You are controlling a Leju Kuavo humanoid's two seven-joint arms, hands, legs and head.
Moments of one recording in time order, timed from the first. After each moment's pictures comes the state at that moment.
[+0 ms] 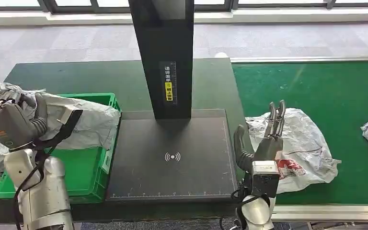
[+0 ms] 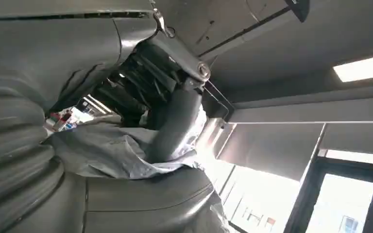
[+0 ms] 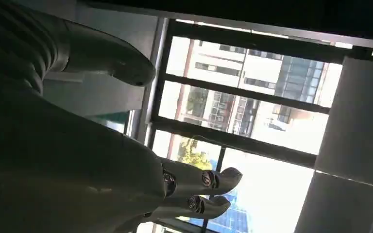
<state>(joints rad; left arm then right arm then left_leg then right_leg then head) -0.37 -0.24 0.56 -1.52 -1.49 0.70 -0.21 -0.04 0.27 0.21 -1.50 0.25 -0.58 -0.70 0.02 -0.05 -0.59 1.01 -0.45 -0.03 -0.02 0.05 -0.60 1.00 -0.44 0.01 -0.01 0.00</state>
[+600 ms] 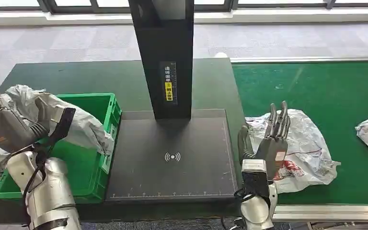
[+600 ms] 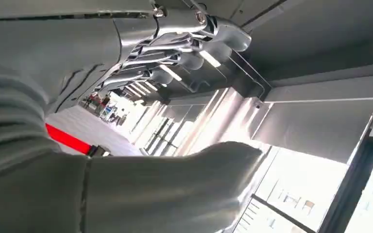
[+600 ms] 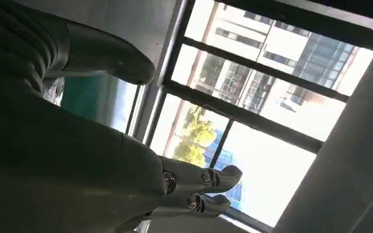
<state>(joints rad) -0.42 -0.31 0.69 -1.44 -1.51 0.70 -0.21 -0.06 0.27 0.13 -1.44 0.45 -0.67 -0.68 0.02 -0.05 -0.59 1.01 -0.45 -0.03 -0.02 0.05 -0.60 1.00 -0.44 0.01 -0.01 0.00</state>
